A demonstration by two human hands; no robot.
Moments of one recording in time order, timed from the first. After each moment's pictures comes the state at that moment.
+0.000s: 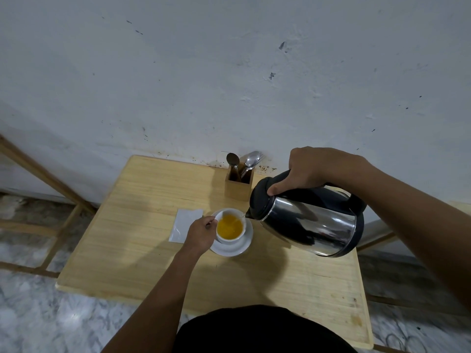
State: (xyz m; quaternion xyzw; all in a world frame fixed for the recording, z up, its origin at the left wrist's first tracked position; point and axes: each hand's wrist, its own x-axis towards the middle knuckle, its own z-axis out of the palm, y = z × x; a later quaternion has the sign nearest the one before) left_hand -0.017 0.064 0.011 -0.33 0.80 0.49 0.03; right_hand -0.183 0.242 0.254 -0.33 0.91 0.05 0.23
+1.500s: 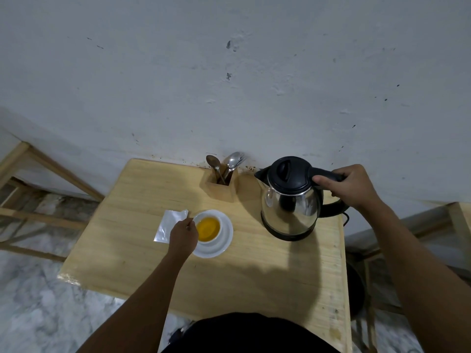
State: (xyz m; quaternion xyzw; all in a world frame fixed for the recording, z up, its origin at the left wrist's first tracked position) left_hand -0.033 0.101 0.014 -0.42 0.85 0.32 -0.04; right_hand -0.284 0.414 0.119 -0.22 0.85 -0.48 0.10
